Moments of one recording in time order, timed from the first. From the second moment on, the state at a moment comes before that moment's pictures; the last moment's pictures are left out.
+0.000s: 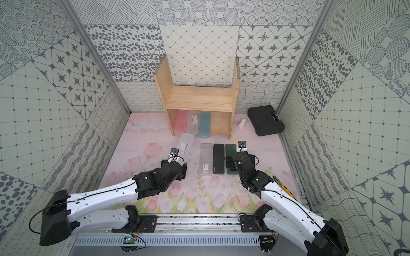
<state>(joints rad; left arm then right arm) -0.98 1.14 0.71 -0.33 -0.65 -0.46 0.63 0.90 0.59 -0.31 0.50 0.35</state>
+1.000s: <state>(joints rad) -0.98 1.70 0.66 0.17 -0.67 -0.54 0.63 0.90 0.59 -0.30 0.50 0.35</state>
